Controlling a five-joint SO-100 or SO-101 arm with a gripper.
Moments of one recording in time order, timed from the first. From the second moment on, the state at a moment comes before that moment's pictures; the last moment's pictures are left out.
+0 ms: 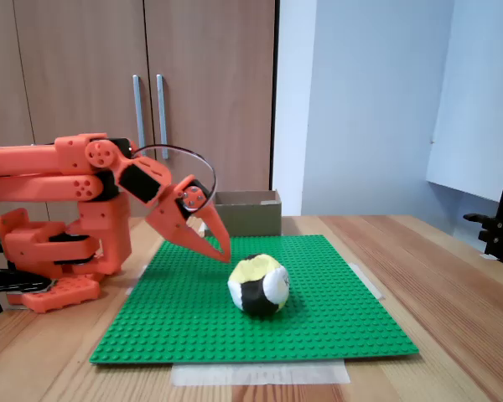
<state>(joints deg) -1.7 184.1 181.8 42.5 -5.3</state>
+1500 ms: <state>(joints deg) -0.7 164.7 153.4 52.0 -5.5</state>
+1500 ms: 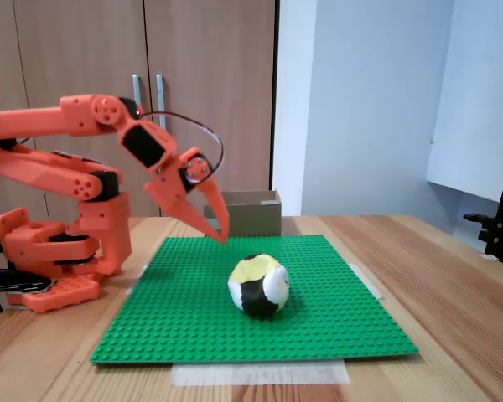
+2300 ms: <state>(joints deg) 8.5 132.5 124.5 63.8 -5.4</state>
